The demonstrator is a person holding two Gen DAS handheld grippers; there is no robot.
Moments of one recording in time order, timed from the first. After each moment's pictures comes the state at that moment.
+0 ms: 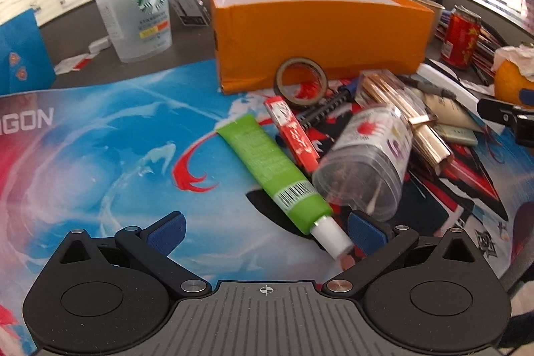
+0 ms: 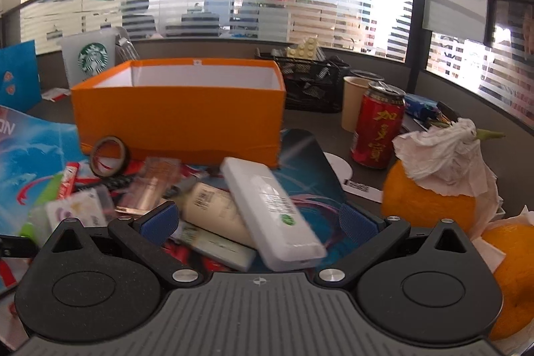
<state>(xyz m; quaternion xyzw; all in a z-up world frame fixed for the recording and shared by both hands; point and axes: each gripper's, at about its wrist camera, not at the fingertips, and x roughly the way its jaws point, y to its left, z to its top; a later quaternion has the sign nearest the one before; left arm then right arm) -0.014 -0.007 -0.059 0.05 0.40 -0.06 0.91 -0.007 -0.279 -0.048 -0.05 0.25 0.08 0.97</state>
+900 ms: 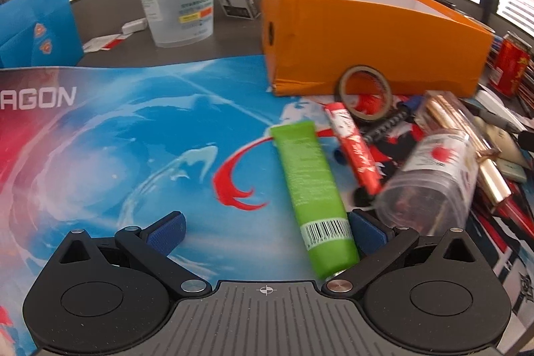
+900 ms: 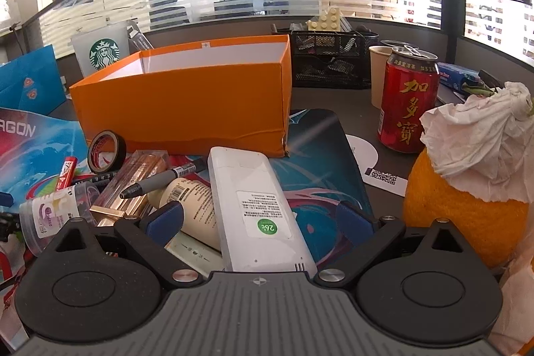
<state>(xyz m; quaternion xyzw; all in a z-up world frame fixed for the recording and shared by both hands) 0.016 0.022 -0.072 0.01 0.40 0.00 0.92 0.041 -0.317 -0.068 0.00 0.28 0.17 0.94</state>
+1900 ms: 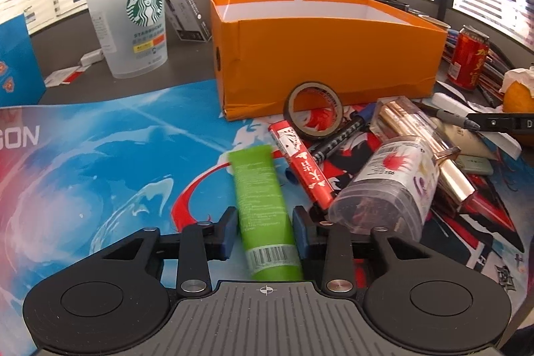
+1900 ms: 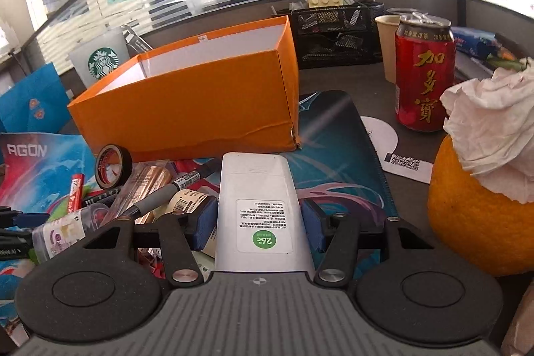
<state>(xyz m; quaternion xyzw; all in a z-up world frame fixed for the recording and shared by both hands) 0.016 0.005 -0.065 0.03 0.37 -0.08 0.93 0.063 -0.319 -0.072 0.06 0.32 0.19 0.93</state>
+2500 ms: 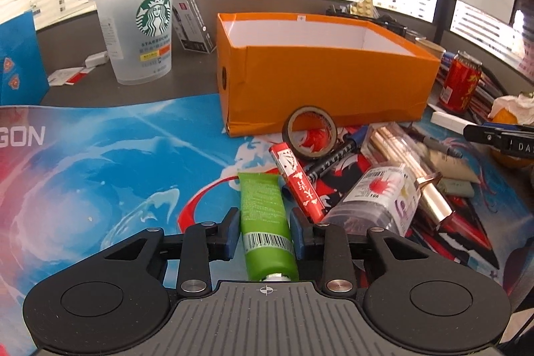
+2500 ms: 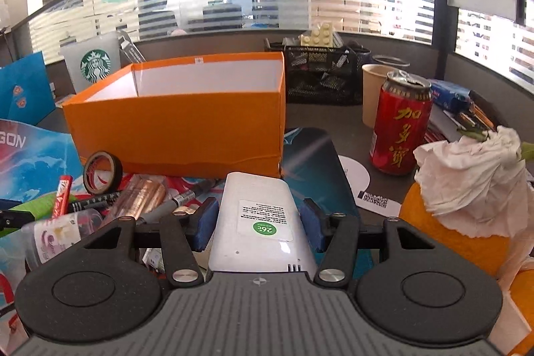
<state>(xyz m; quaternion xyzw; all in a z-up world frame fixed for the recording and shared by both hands) 0.007 0.017 -0.043 0.00 0.36 -0.08 0.93 0.042 -0.304 -0.052 -0.01 0.27 0.14 0.95</state>
